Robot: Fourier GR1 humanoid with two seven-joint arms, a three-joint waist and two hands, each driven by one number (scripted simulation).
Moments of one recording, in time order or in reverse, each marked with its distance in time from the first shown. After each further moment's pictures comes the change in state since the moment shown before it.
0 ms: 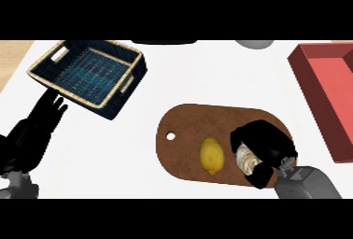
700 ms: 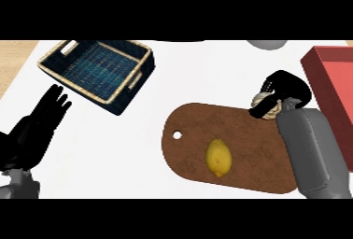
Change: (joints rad) left arm -0.018 0.004 -0.012 -0.004 0.009 -0.034 -0.001; right arm -0.397 0.101 -0.454 0.553 0.079 -0.286 0.425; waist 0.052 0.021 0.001
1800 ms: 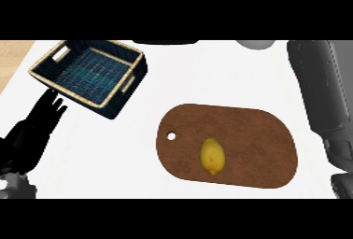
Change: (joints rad) left arm 0.025 -0.003 0.029 0.011 -0.001 -0.003 -0.008; right arm -0.493 -0.120 0.013 0.121 0.240 -0.244 0.256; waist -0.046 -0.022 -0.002
